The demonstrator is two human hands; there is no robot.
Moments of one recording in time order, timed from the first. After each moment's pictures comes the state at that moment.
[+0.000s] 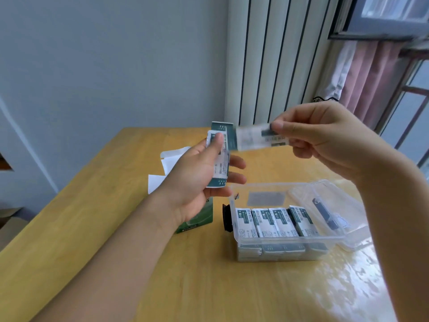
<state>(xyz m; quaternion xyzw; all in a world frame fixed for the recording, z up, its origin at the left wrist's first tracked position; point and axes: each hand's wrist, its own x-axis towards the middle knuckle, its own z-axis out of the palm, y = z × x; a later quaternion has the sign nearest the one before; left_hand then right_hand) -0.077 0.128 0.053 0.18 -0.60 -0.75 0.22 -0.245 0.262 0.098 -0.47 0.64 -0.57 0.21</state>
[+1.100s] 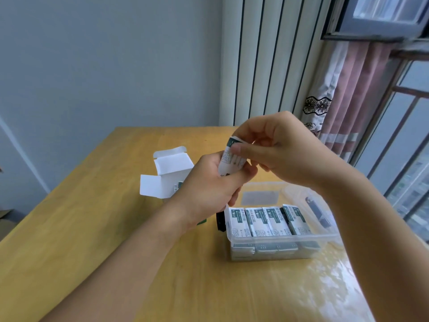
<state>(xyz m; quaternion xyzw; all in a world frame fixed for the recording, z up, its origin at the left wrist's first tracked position) -0.087 0.144 0.039 0.16 -0.77 -0.59 0.20 -0.217 0.243 0.083 -0.59 0.69 -0.41 0.04</state>
